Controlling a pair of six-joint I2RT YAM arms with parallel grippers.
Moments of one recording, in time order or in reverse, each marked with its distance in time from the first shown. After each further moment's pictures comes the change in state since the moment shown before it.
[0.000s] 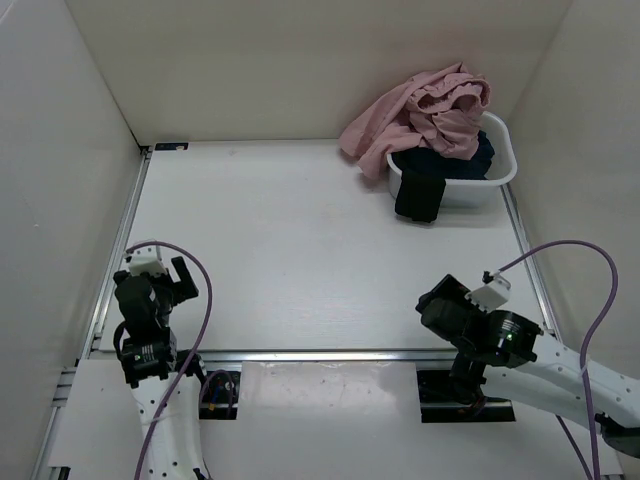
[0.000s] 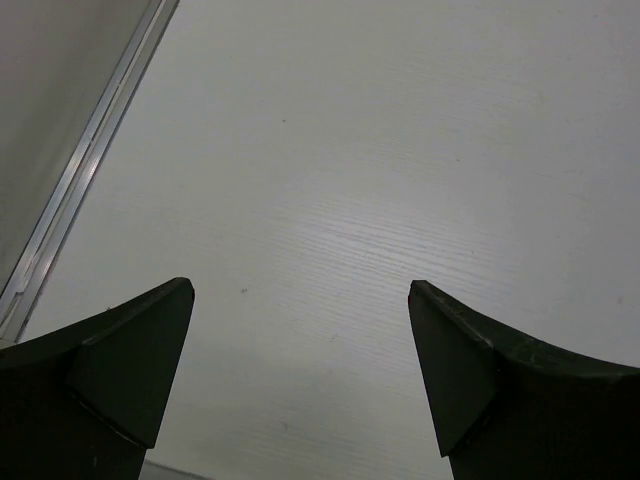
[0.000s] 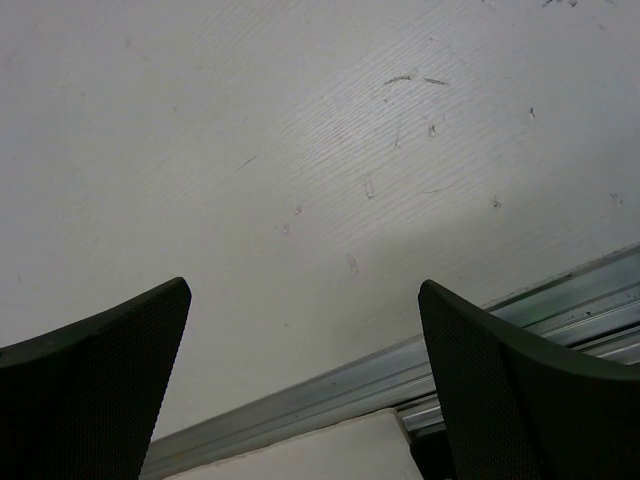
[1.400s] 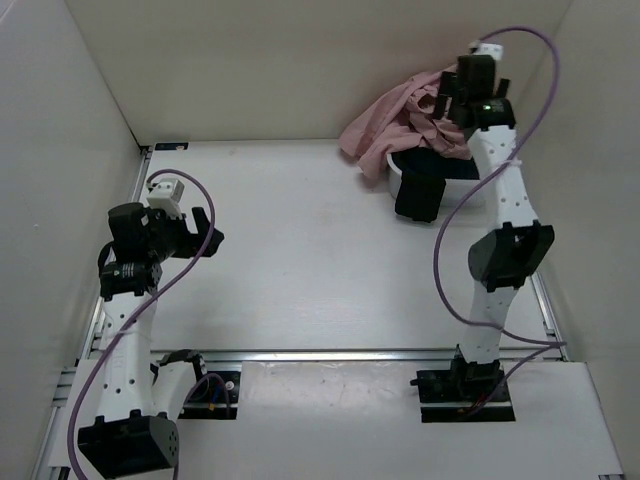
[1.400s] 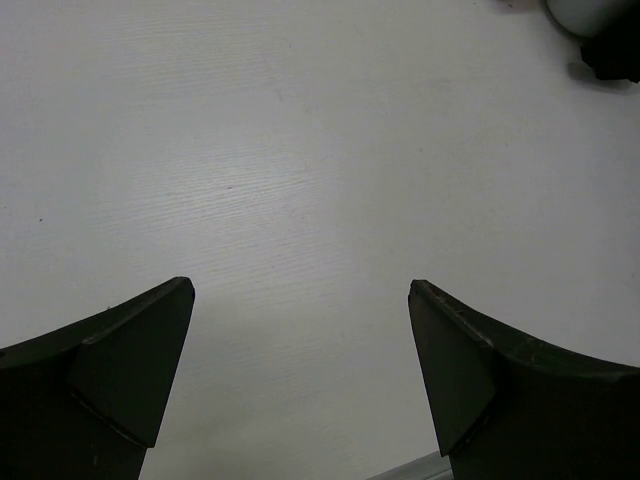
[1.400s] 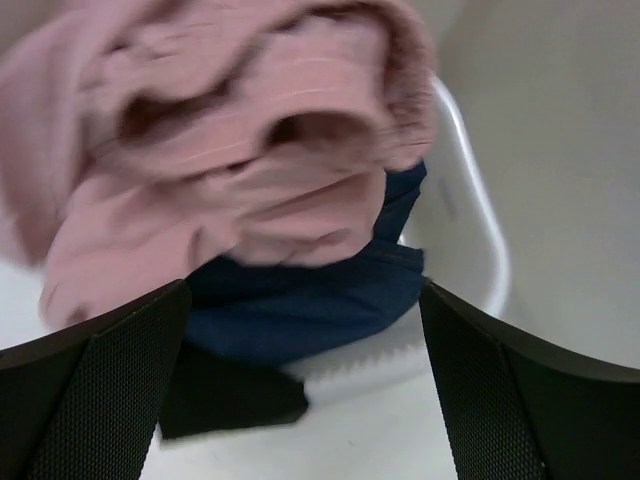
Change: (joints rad) left arm -0.119 0.583 0.412 -0.007 0.438 0.000; right arm -0.908 1.455 1.690 0.447 -0.311 -1.513
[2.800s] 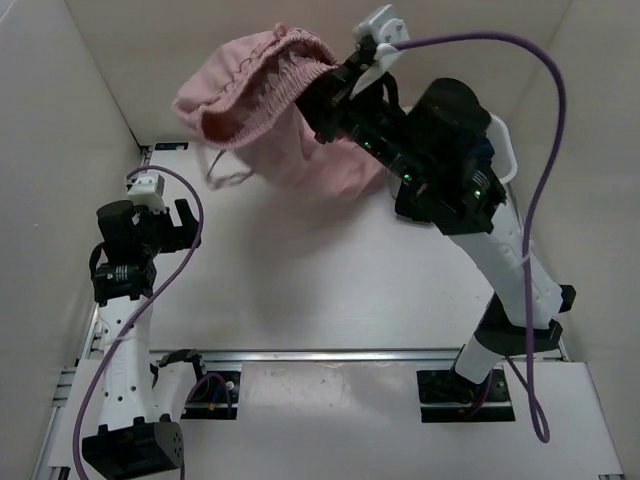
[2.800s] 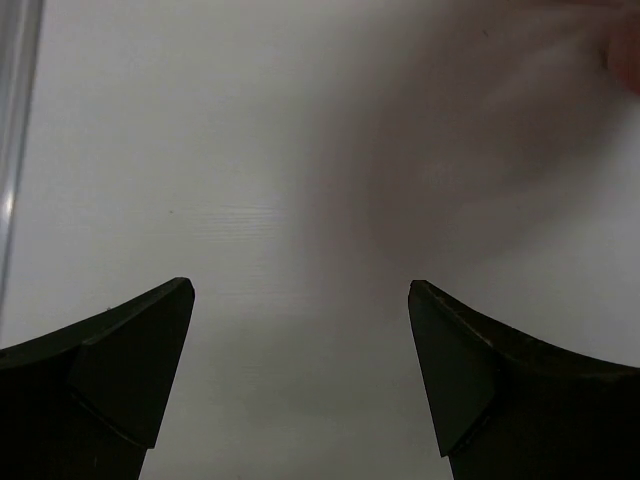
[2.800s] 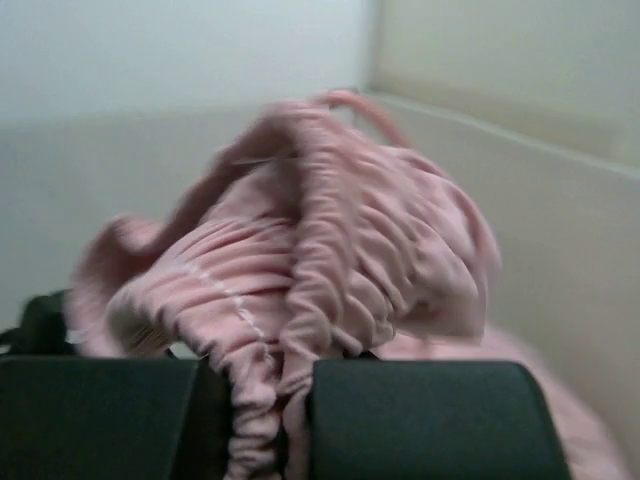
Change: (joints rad) left arm 0.039 -0.016 0.032 -0.002 -0.191 0.000; right arm 0.776 -0.296 0.120 0.370 -0.433 -0.116
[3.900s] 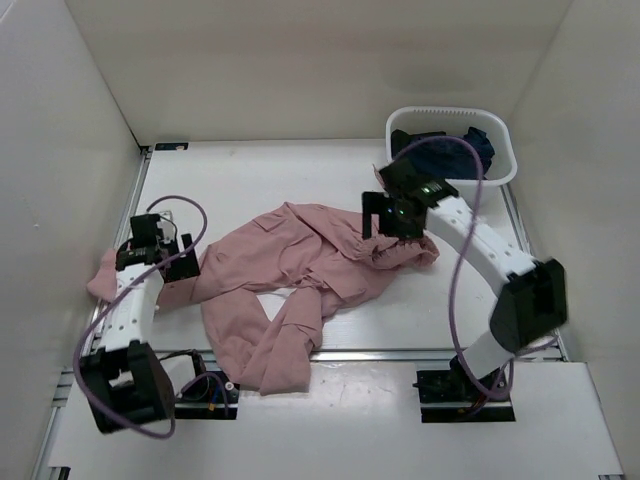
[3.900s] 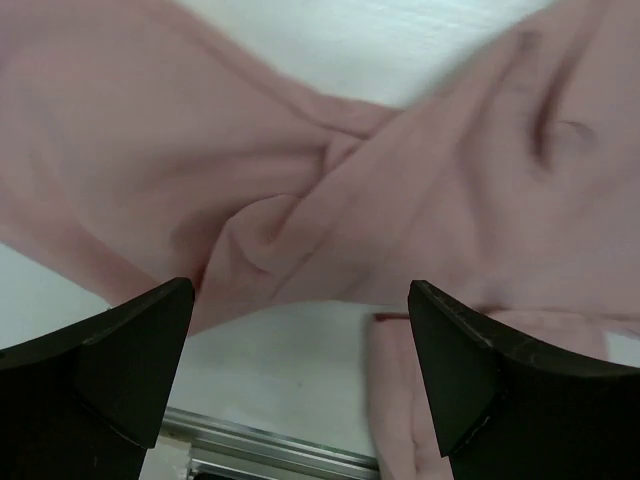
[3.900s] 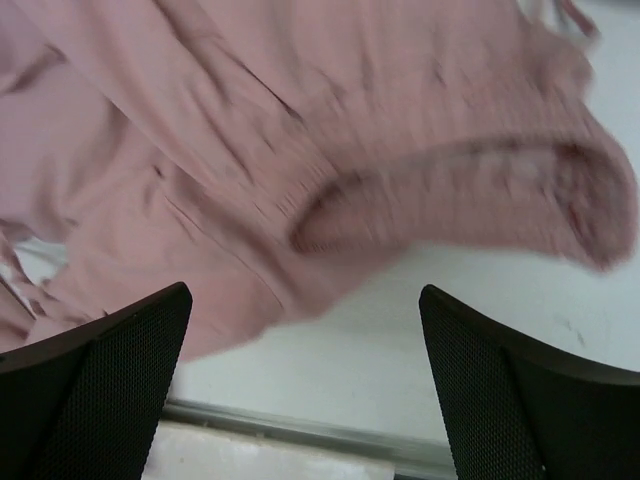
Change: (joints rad) left arm 0.001 0.245 -0.164 -0.064 -0.343 0.001; right arm -0.457 -0.167 -1.094 -0.439 0.027 0.495
